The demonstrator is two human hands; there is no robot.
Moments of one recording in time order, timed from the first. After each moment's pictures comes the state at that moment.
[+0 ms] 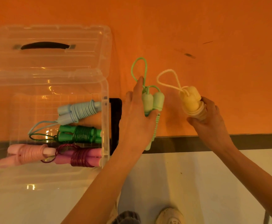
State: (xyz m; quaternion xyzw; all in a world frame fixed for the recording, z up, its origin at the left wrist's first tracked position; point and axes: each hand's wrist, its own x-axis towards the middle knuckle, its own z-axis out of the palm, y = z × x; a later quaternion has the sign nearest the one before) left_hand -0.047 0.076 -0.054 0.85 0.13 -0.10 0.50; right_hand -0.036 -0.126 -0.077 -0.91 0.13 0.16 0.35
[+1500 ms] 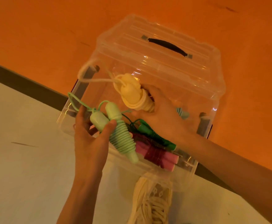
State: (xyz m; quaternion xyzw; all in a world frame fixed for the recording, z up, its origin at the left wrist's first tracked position) left_hand -0.186 0.317 -0.039 0.59 0.52 0.13 0.60; right_hand -0.042 0.218 -0.051 -0.80 -0.26 0.32 0.44
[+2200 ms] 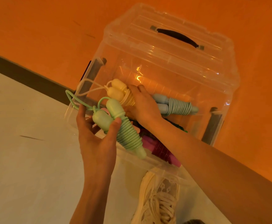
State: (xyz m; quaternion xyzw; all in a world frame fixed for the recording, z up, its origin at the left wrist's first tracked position) left_hand -0.197 0.308 -0.033 0.62 0.52 0.17 0.55; right_hand -0.059 0.273 -0.123 -0.86 -0.33 0.28 0.25
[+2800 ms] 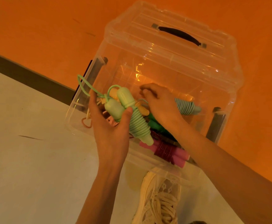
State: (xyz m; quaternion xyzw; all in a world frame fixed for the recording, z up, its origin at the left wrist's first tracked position) left_hand -0.169 0.305 -0.043 0.64 0.48 0.19 0.57; right_hand -0.046 0.248 -0.082 -0.81 -0.15 0.35 0.45
